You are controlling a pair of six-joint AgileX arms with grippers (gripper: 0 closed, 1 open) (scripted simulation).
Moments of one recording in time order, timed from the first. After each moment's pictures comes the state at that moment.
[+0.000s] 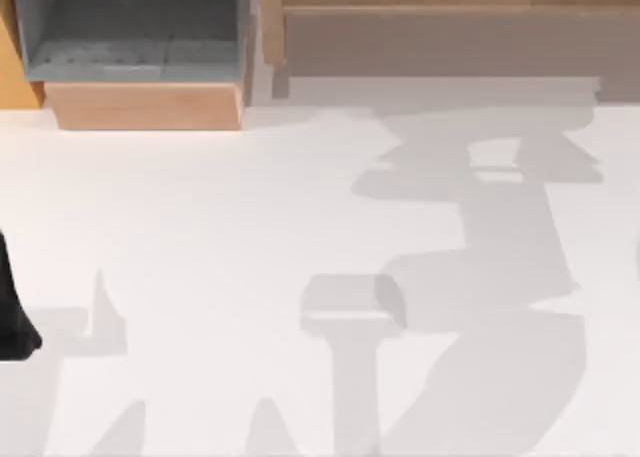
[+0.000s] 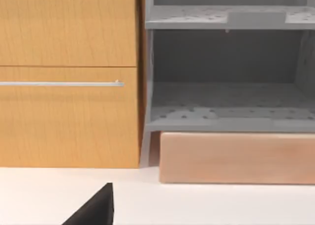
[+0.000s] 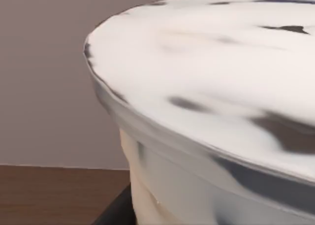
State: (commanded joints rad) left arm 0.00 0.00 0.00 0.00 0.00 0.00; right arm -0.22 1.83 1.06 0.88 -0.17 -0.03
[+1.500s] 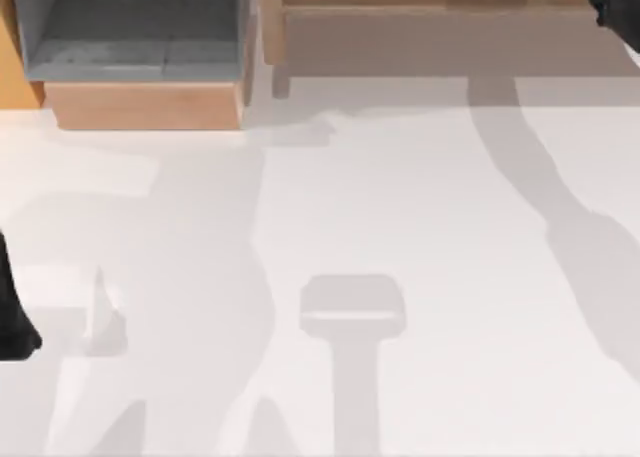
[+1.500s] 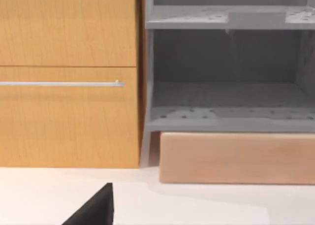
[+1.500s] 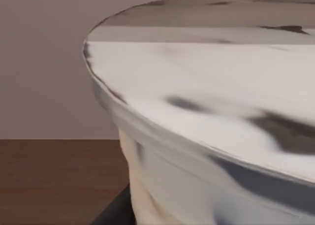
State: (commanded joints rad) left arm 0.00 0.00 0.00 0.00 0.00 0.00; right arm 0.28 1.92 1.41 0.40 0.31 0.04
